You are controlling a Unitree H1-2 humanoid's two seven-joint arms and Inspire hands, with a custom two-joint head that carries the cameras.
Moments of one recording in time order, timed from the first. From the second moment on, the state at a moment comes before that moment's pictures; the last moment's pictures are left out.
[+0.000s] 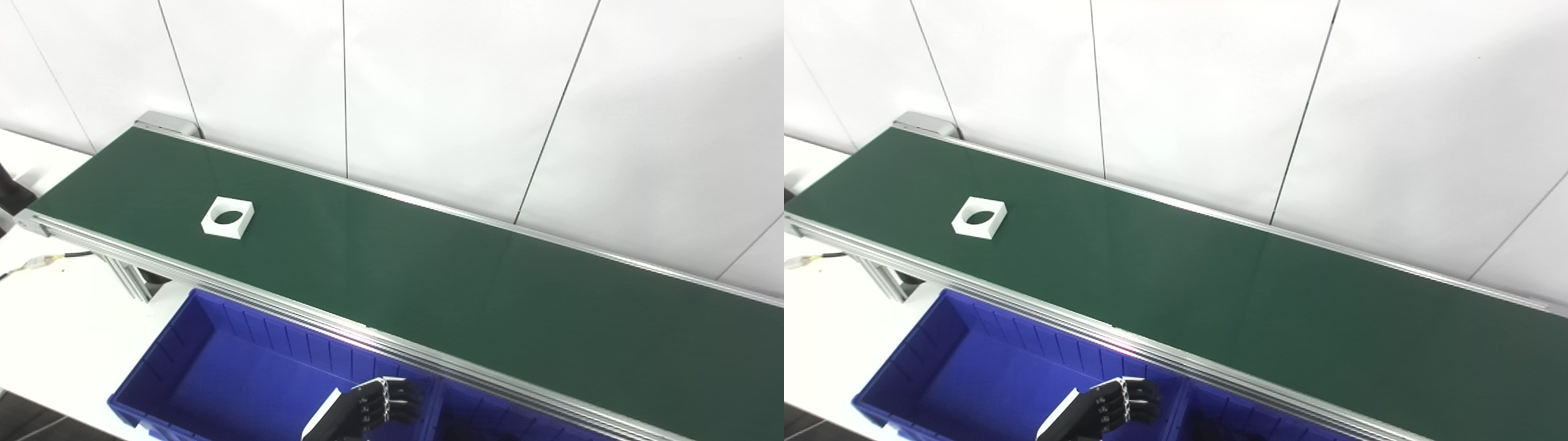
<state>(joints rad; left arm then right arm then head) 0.35 -0.01 -0.16 0.12 -0.14 -0.27 -0.28 0.42 -0.18 0.25 0.13 -0.15 -0.41 -0.21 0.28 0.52</state>
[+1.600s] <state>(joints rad) 0.34 0.07 -0.14 0.13 -0.22 -0.29 -0.35 0.41 -0.12 0.29 0.13 -0.24 -0.41 -0.29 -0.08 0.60</state>
